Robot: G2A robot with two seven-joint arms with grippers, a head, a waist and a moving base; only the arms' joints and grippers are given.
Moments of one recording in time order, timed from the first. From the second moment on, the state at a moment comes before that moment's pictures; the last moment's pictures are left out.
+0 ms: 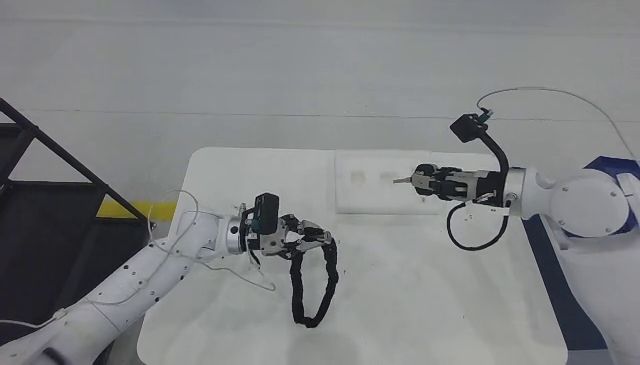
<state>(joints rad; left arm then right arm) 0.99 -0.78 -0.70 -1.47 1.30 -0.89 0.64 -1.06 -0.95 1.34 -1.88 -0.12 -0.04 1.19</state>
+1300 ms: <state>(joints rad) 0.86 -0.90 -0.66 -1.47 1.25 -0.78 0.62 -1.04 -0.94 1.33 -2.02 0.04 0.11 1.28</state>
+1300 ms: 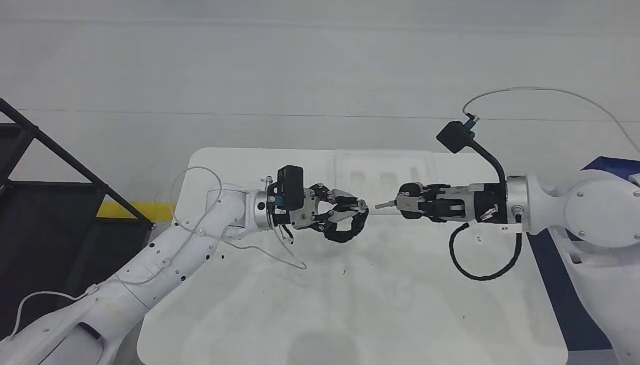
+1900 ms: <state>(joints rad) 0.89 -0.99 -0.61 -1.40 1.48 -0.45 0.92 -1.02 -0.92 1.29 -2.20 -0.19 0.27 1.33</state>
